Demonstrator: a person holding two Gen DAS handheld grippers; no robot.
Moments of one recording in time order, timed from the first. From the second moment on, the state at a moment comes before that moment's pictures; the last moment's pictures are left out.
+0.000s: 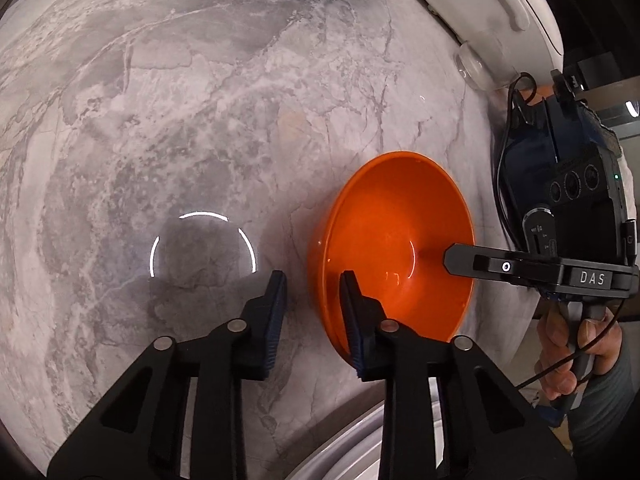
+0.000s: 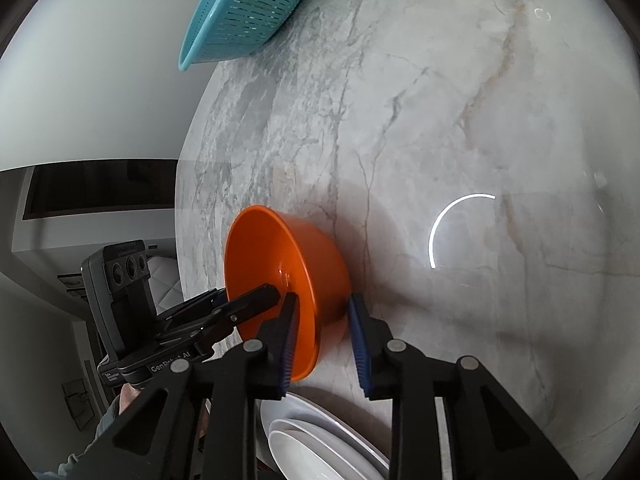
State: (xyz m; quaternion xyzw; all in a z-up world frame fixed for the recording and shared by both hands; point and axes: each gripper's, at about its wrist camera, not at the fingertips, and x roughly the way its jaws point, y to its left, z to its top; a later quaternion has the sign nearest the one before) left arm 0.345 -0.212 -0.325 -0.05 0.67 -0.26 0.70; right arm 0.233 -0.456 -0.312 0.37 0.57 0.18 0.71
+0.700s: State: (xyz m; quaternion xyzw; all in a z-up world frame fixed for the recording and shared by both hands) left arm 0.301 -0.148 -0.261 -0.08 0.65 -0.23 0.72; right arm 0.228 -0.404 -0.272 0.32 0.58 0.20 0.72
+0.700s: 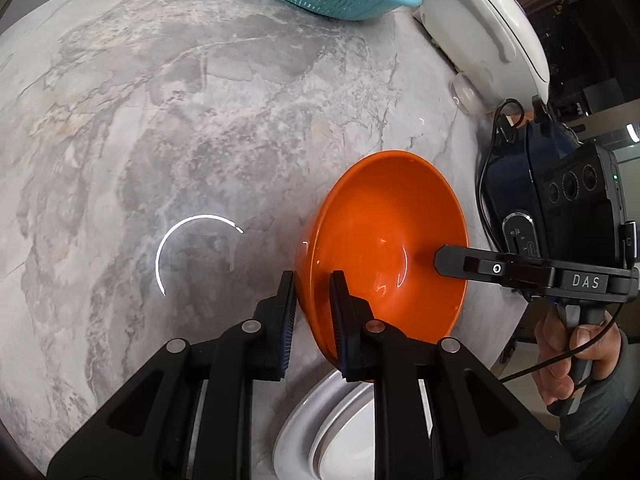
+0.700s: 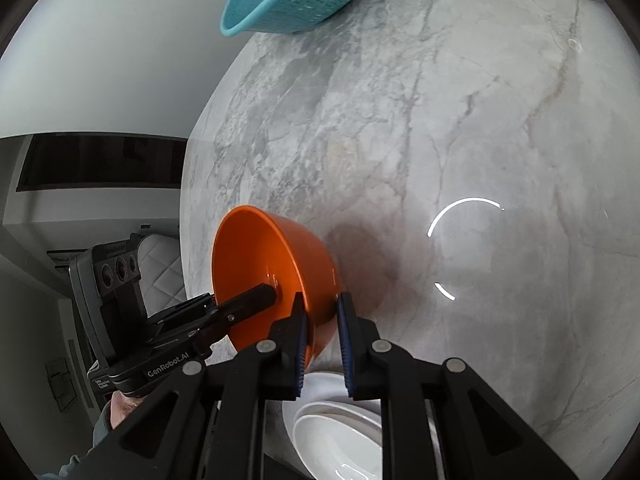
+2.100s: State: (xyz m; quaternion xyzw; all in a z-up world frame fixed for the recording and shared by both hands) left arm 0.045 0.112 -0.243 -0.23 0.64 -0.06 0.73; right arm 0.142 -0.116 -0.299 0.11 0.68 0.34 0.64
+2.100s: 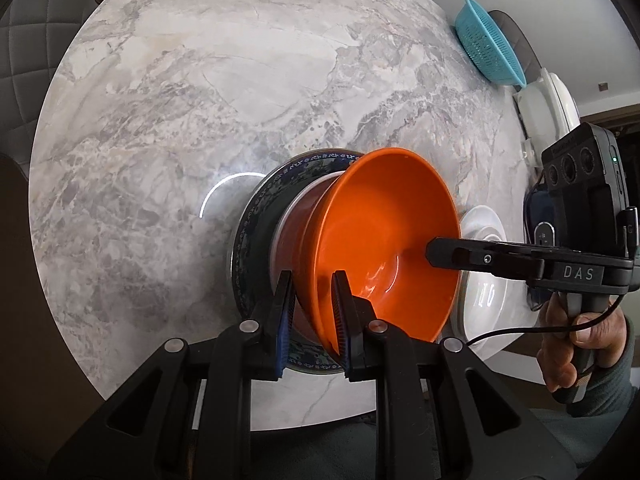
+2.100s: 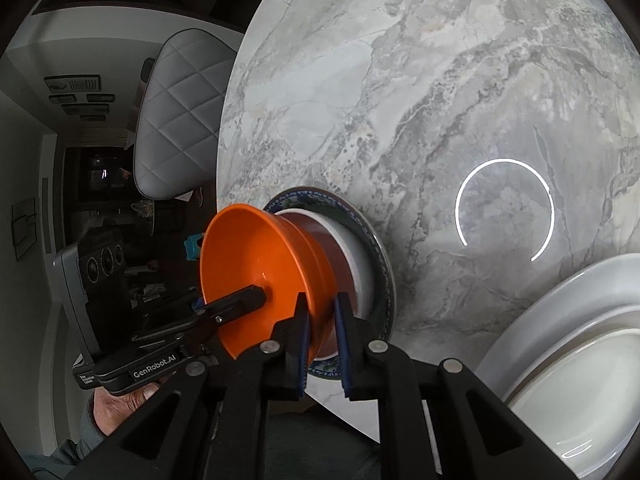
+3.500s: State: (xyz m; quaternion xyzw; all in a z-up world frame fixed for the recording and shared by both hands) left arm 0.030 0.145 -0.230 -0.27 0.60 -0.04 0.75; right arm 0.138 -0.100 -0.301 0.04 0.67 0.32 0.66
